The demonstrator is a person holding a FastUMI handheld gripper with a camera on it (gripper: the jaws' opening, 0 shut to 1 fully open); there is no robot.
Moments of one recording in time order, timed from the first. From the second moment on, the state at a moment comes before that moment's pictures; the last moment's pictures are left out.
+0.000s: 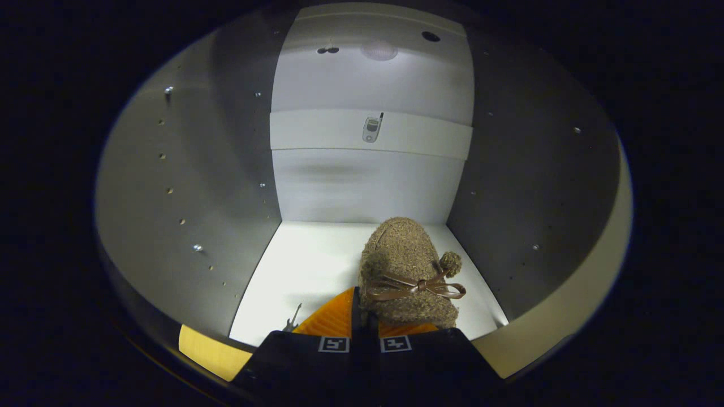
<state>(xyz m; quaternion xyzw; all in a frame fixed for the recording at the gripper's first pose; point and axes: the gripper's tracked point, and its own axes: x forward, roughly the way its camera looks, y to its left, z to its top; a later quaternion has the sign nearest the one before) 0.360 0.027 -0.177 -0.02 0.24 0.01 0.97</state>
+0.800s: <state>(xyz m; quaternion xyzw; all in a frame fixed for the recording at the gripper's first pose) 0.428 0.027 -0.206 0.00 0.27 0.04 0.96</state>
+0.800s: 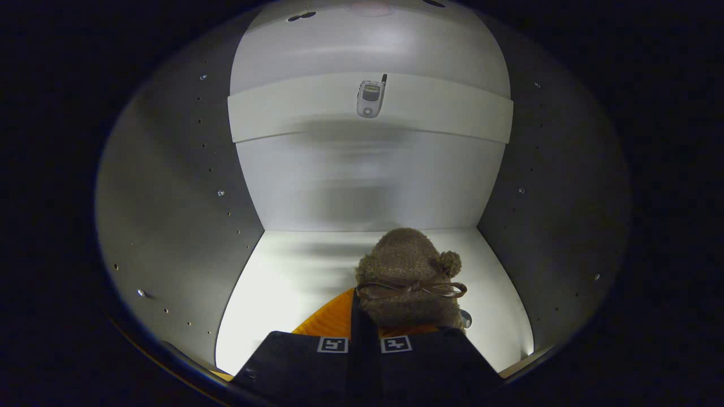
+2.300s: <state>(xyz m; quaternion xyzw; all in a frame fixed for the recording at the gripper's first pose) 0.222 0.002 -0.093 0.01 0.16 0.03 0.99</state>
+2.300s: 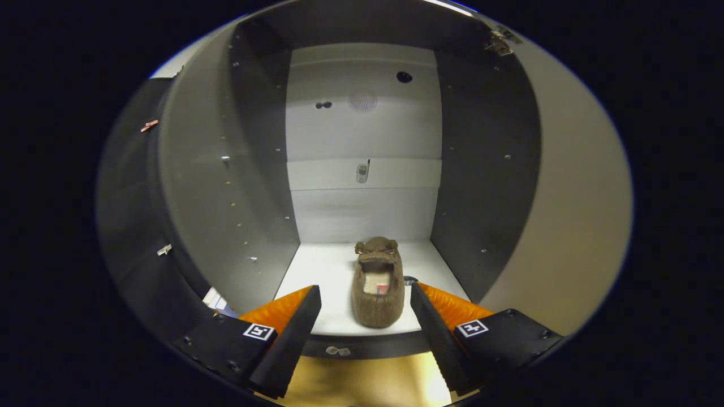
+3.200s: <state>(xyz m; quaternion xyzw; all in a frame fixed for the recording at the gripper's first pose) -0.015 -0.111 -0.037 0.06 0.09 -0.07 0.99</state>
